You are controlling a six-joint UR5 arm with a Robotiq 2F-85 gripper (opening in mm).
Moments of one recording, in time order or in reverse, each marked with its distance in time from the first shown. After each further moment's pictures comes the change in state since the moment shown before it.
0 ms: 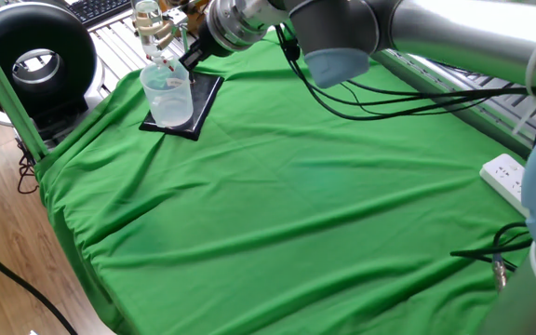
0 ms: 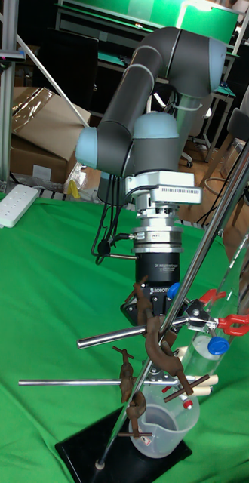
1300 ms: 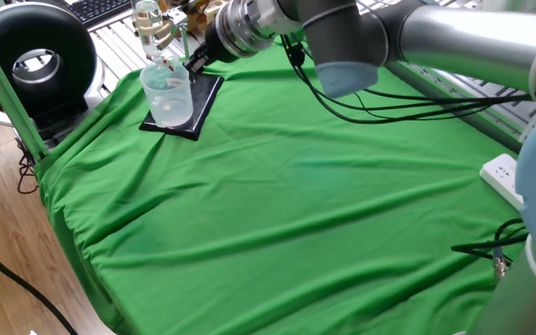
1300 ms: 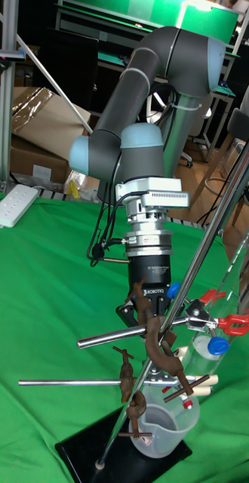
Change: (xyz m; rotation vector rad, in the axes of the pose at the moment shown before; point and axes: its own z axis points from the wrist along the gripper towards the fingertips) arm 0.021 0.004 0.003 -0.030 -0.036 -0.045
